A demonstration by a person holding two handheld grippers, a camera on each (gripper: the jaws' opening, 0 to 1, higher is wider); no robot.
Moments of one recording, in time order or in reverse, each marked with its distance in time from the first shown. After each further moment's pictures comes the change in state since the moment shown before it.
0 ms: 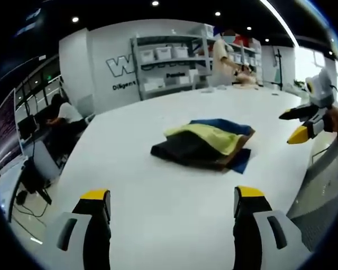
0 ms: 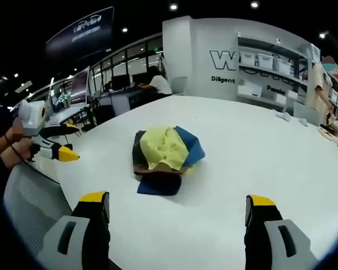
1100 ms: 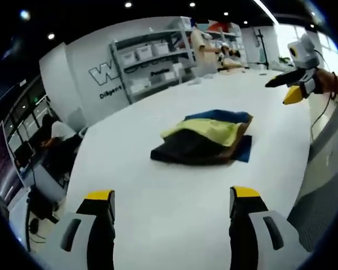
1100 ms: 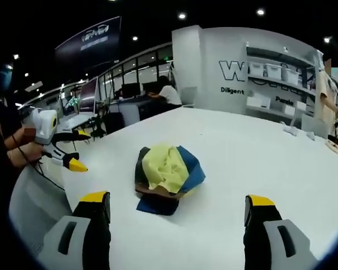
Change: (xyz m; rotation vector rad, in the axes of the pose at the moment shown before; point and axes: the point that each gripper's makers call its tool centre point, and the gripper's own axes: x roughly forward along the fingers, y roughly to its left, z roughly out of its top) left arm 0.013 0.007 0.011 0.198 0.039 -0.057; right arm 0.001 -0.009 0.045 -0.062 -0.069 0.074
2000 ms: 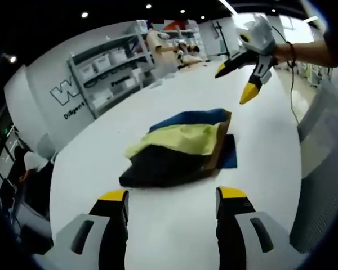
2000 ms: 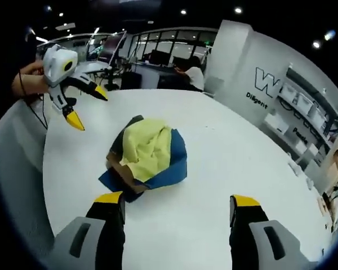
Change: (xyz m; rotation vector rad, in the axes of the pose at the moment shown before) left arm 0.061 -0.038 0.024 0.191 -0.031 -0.244; right arm 0.050 -0.047 -0.011 -0.408 0.167 0.043
